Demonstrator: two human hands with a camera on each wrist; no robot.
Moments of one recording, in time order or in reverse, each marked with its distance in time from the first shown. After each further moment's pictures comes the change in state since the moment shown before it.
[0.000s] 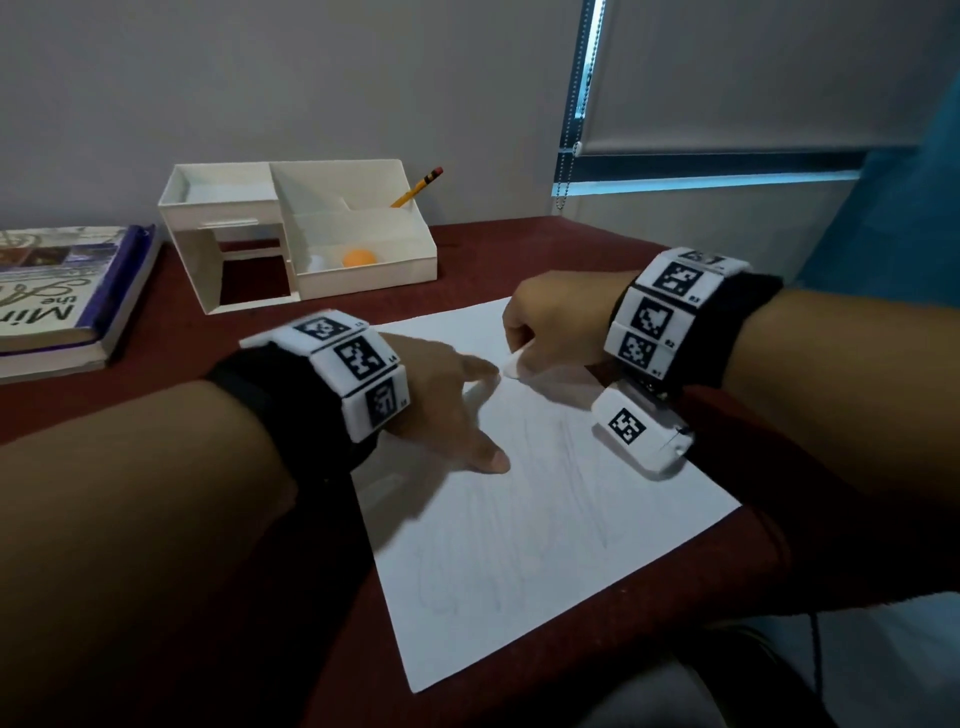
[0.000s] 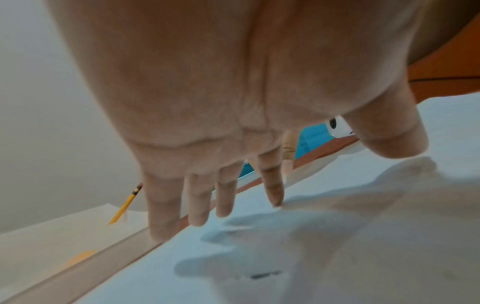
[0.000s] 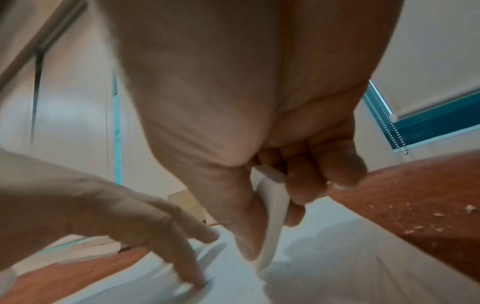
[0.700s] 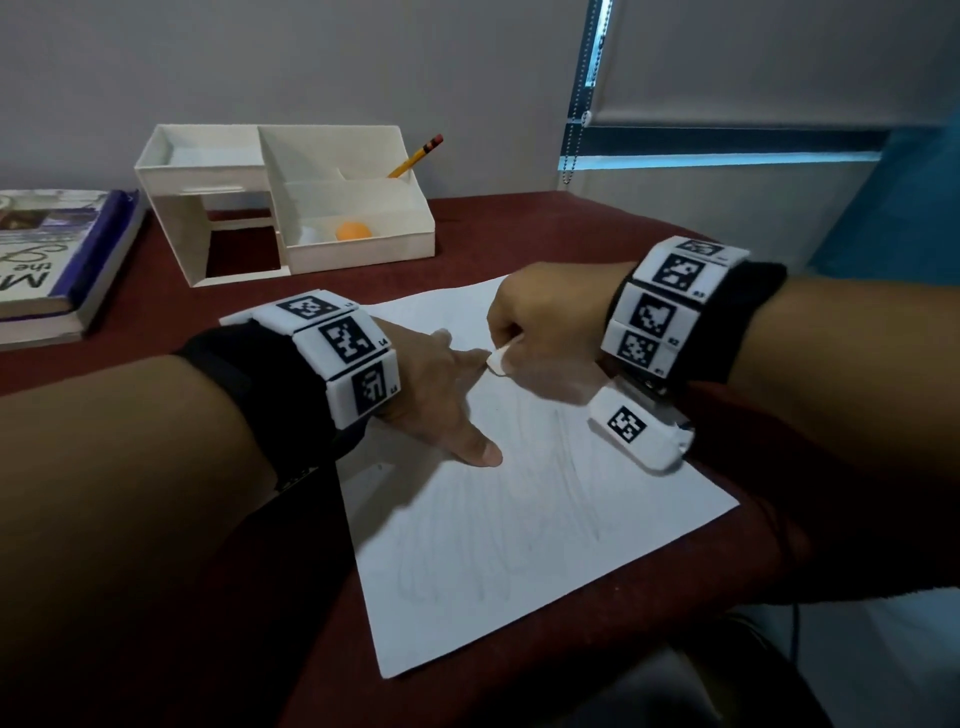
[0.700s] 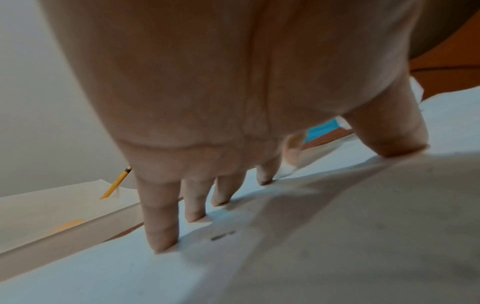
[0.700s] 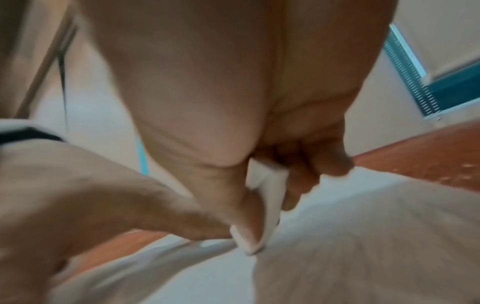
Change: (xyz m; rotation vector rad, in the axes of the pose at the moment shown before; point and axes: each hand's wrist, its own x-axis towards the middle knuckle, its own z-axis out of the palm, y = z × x) left_hand 0.011 0.001 0.011 0.051 -0.089 -0.055; right_hand -0.006 -0.009 0.008 0.051 -0.008 -0.056
